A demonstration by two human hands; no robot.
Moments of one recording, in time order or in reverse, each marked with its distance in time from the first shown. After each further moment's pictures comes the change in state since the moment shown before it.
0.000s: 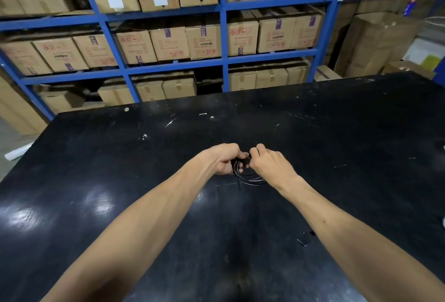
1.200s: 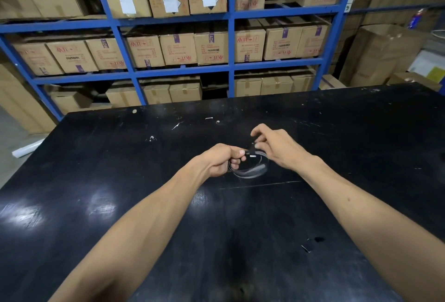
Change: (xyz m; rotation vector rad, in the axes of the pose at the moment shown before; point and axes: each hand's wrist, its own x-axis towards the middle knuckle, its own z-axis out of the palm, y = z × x) left_hand -0.026 -0.006 -0.027 -0.092 -0.085 0.255; right_hand 0.035 0.032 -0.034 0.754 -0.164 0.196
